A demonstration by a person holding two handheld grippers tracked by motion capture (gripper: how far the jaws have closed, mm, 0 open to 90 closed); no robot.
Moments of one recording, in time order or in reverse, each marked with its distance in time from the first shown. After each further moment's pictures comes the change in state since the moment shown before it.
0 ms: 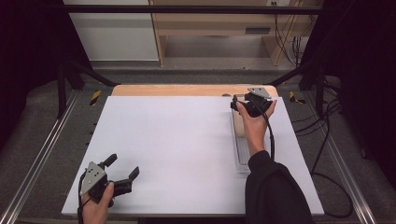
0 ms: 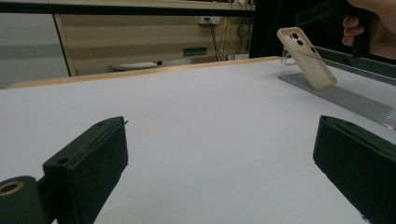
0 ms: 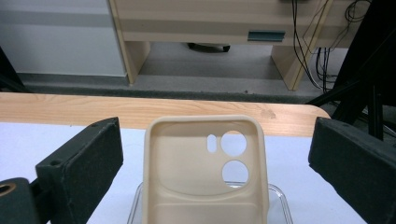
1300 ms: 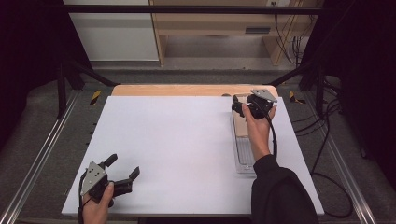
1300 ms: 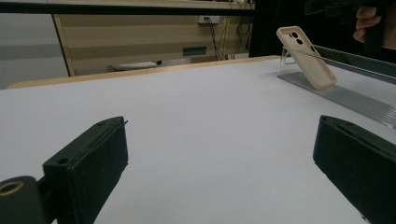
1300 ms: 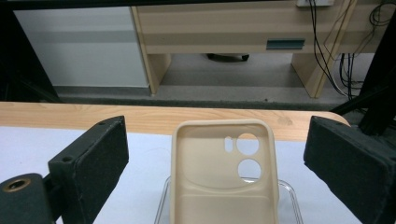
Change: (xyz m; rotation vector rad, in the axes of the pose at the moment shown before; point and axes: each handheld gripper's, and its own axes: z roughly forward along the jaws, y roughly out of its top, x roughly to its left) left arm -0.001 0.000 0.001 0.001 -0.001 0.001; right arm -0.003 0.003 -0.024 -0.048 0.092 0.029
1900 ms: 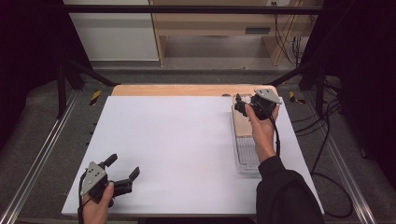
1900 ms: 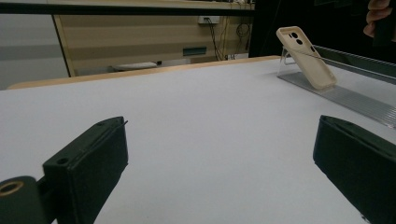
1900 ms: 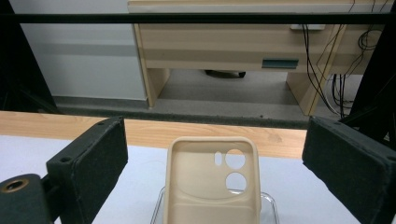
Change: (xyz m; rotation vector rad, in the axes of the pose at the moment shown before) left arm 0.000 0.000 0.000 -0.001 0.000 0.002; right arm -0.004 0.007 -0.016 -0.066 -0.008 -0.028
